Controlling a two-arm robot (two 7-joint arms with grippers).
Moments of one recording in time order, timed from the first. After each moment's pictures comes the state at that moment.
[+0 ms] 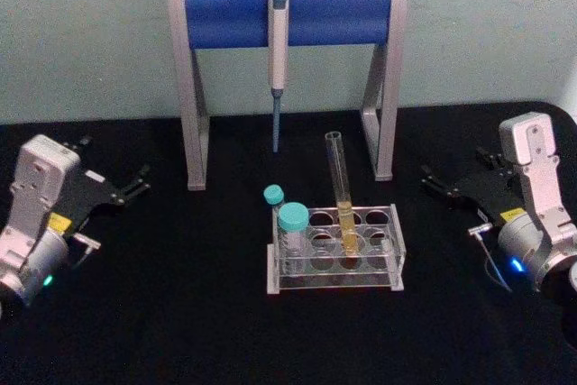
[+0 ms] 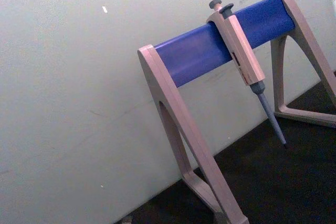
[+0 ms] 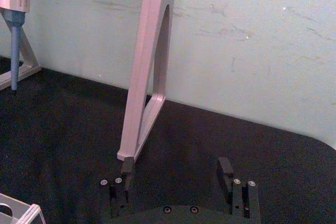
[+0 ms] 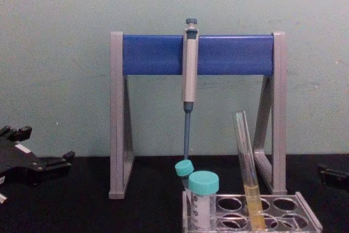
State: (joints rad) left arm -0.20 0.60 0.45 -1.41 -0.25 -0.12 0.03; right arm 0.18 0.41 -0.31 -1.40 0.25 0.08 0.03
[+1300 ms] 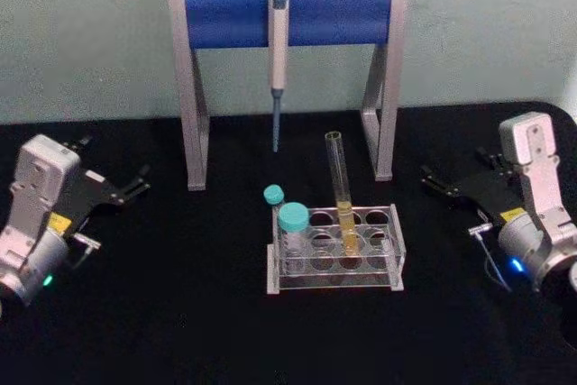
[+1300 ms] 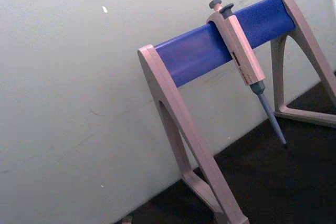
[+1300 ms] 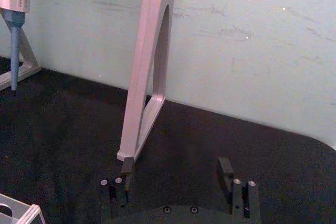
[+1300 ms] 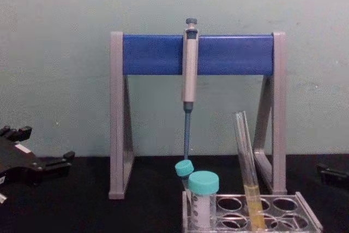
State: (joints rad) left arm -0.20 0.60 0.45 -1.41 -0.25 -0.12 0.03; right arm 0.18 0.41 -0.31 -1.40 0.25 0.08 0.03
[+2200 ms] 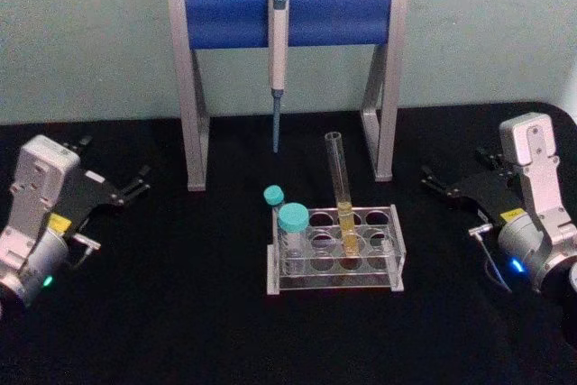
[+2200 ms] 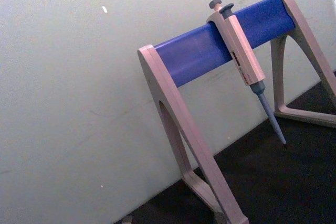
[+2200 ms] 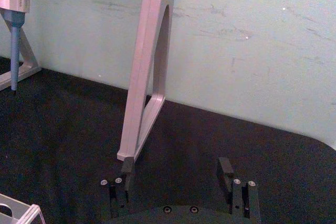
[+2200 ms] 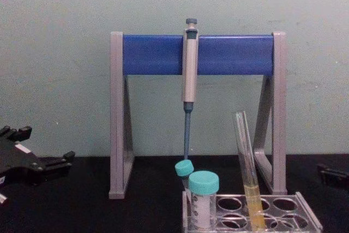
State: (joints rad) left arm -0.20 0.60 0.45 -1.41 -0.25 -0.12 0.03; right arm 0.18 0.41 -0.31 -1.40 0.25 0.08 0.03
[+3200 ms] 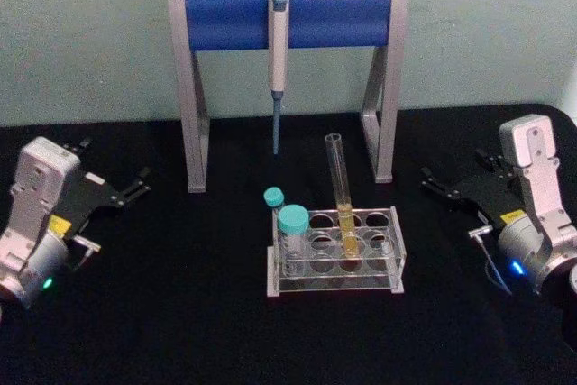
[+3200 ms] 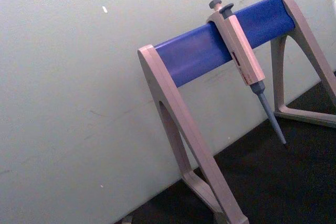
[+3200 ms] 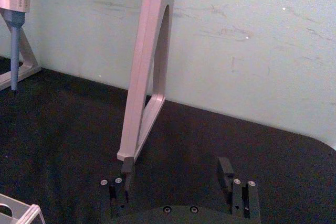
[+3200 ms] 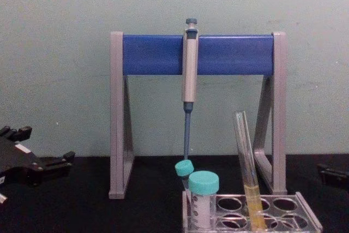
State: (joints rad) left arm -0.20 0.60 0.45 -1.41 -0.25 -0.12 0.03; right arm 0.18 0.41 -0.31 -1.40 0.25 0.08 0.03
